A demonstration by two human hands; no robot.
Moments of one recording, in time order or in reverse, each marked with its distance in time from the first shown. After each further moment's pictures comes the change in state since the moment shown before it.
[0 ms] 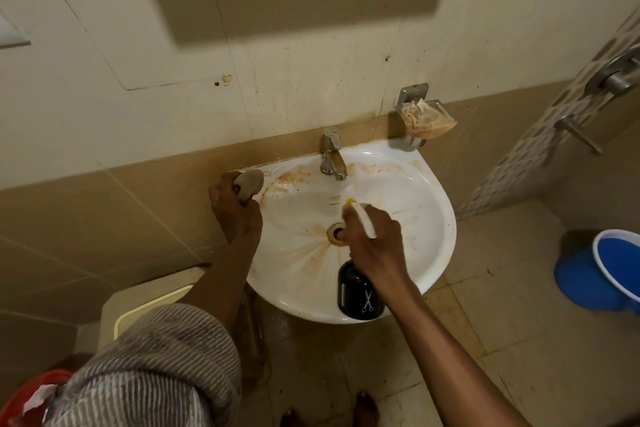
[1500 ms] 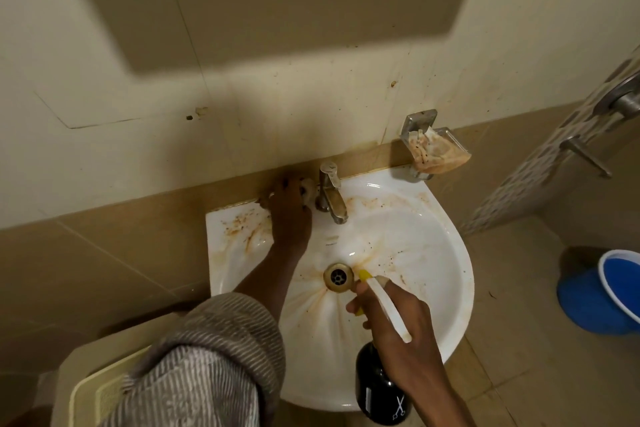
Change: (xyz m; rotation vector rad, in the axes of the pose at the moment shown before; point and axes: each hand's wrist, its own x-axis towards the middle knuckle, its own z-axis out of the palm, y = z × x) left_hand 0.042 0.015 0.144 0.225 -0.318 0.283; right_hand 0.013 0.037 -0.002 0.101 -0.070 0.024
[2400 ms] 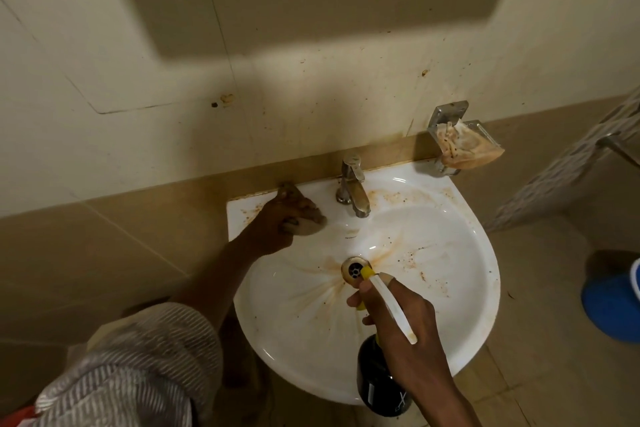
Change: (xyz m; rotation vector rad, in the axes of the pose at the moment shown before) left_hand 0.007 -0.091 -0.051 -0.125 -0.475 0.577; right_hand -0.001 0.003 0.024 0.065 -0.058 -0.040
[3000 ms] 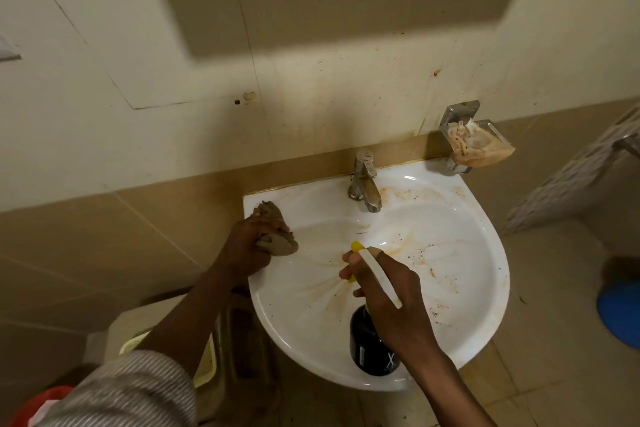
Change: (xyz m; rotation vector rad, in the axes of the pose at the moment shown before) left_hand -0.082 -0.001 -0.025 -0.048 0.208 -0.117; right_hand 0.016 -0.009 0.021 0.015 -0.047 -0.073
